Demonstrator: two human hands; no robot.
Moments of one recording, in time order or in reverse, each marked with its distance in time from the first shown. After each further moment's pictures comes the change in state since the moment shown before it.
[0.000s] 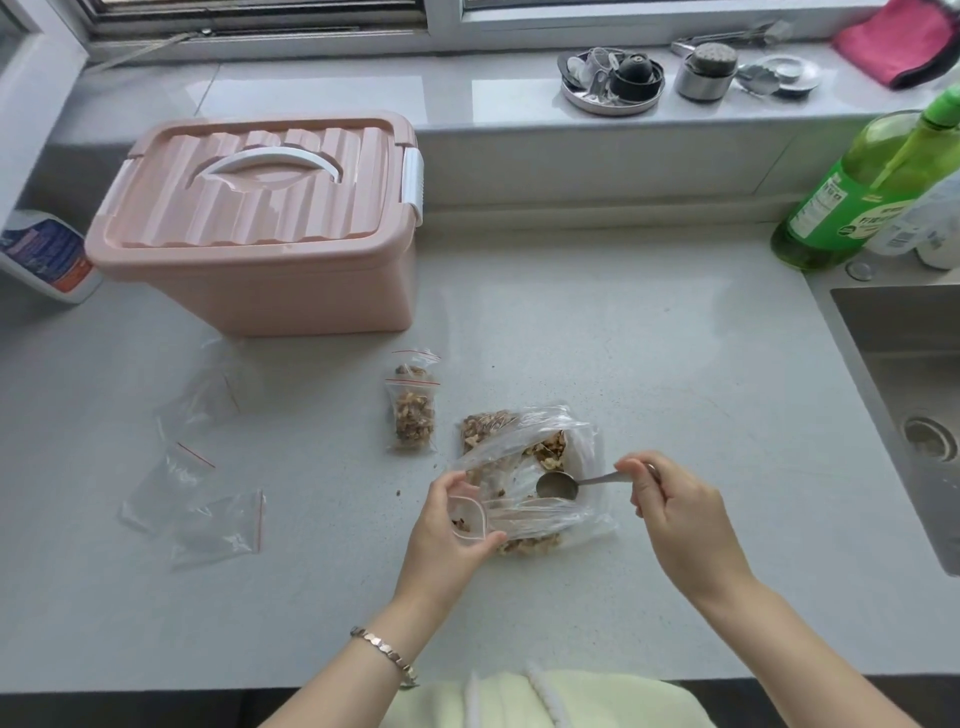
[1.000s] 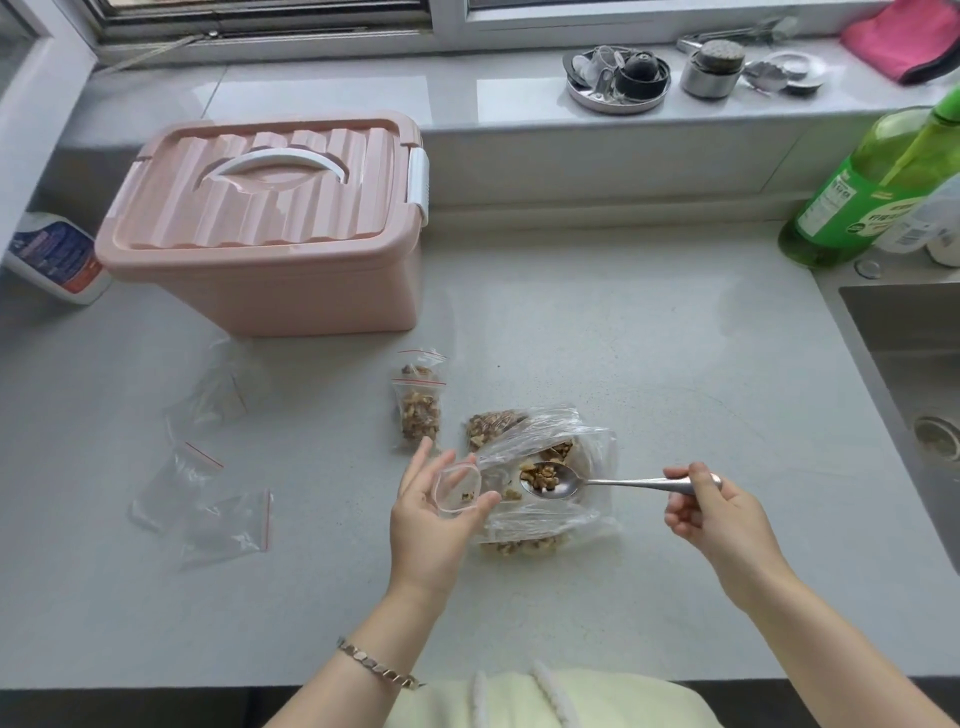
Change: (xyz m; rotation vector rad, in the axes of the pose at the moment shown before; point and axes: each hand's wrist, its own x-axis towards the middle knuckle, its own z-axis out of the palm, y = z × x) left_hand -0.002 0.026 -0.016 -0.465 0.239 -0.022; right_hand 0.005 0.017 -0.011 0.723 0.056 0.714
